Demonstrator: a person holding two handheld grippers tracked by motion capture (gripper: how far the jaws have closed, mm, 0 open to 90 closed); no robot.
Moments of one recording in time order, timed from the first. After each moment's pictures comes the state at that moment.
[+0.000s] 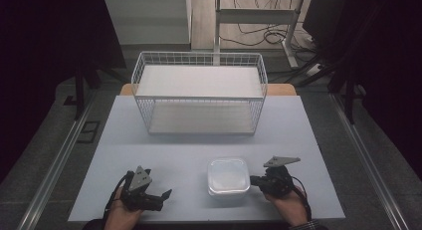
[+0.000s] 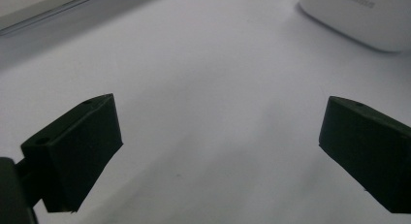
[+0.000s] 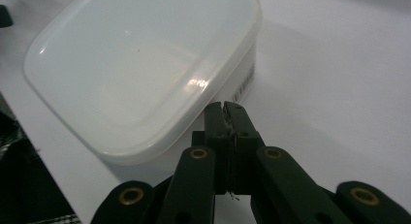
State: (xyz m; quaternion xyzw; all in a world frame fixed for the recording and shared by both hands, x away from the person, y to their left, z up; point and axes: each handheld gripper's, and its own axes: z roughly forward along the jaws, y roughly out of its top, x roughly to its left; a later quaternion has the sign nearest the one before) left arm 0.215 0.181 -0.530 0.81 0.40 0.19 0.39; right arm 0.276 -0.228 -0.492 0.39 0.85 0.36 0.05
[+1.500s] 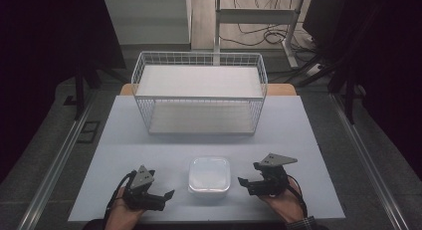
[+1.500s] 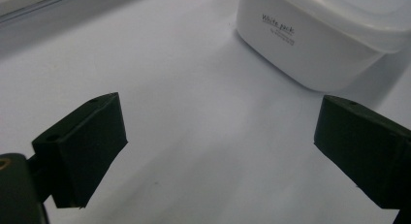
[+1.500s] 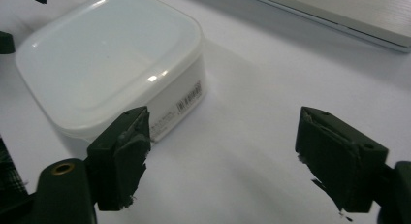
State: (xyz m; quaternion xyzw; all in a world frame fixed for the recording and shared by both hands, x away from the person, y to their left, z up) left arm 0.218 0.175 -0.523 0.80 0.40 0.15 0.41; right arm 0.276 -0.216 -0.482 0.35 0.84 0.40 0.11
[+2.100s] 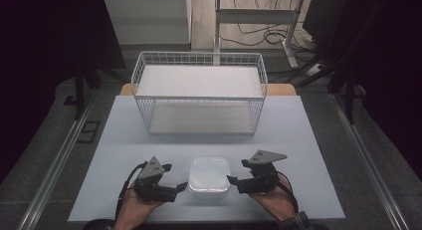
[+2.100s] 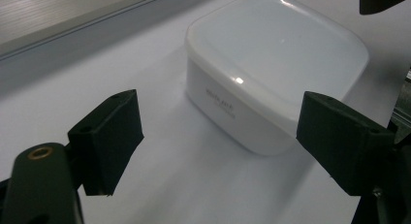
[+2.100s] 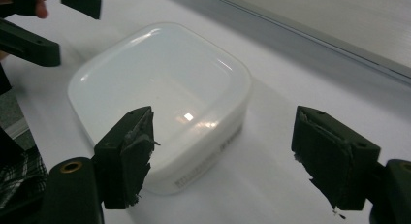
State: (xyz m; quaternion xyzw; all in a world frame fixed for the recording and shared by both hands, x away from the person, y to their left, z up) left arm 0.236 0.144 -0.499 0.80 0.37 0.12 0.45; right arm 0.275 -0.185 -0.467 0.32 0.84 0.42 0.10
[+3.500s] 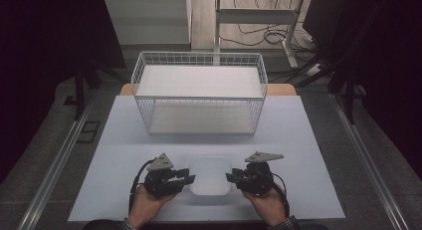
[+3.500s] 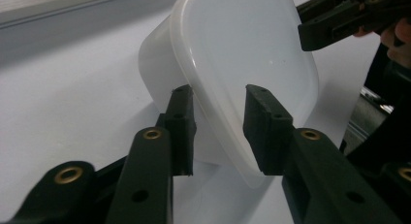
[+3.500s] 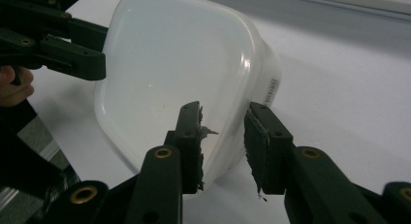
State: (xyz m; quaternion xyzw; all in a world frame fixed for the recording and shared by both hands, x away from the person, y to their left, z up) left arm 0.243 0.126 -0.494 0.78 0.40 0.05 0.48; right arm 0.269 -0.175 -0.469 0.41 0.81 0.41 0.05
